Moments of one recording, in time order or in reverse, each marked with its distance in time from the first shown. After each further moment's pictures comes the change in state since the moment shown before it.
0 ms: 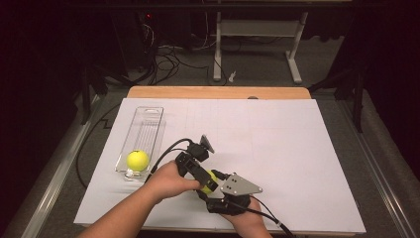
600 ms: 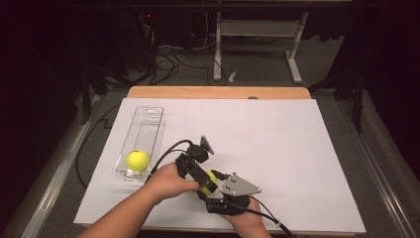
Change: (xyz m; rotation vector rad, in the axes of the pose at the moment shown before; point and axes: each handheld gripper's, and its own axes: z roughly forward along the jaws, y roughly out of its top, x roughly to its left) left arm 0.001 -0.002 0.001 0.013 -0.043 0.010; right arm 0.001 -0.001 0.002 0.008 -0.007 -0.006
